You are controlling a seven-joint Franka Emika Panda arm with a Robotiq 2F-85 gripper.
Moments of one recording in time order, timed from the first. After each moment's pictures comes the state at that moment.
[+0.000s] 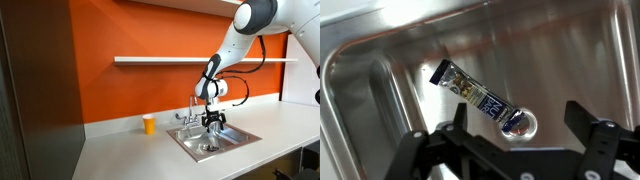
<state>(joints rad) -0.08 0.54 -0.13 -1.99 -0.03 2.36 0.02</state>
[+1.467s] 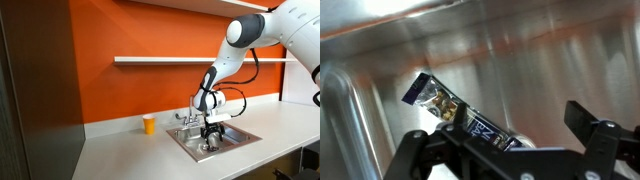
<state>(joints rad) -0.09 0.69 -0.10 -1.95 -0.03 2.42 0.02</state>
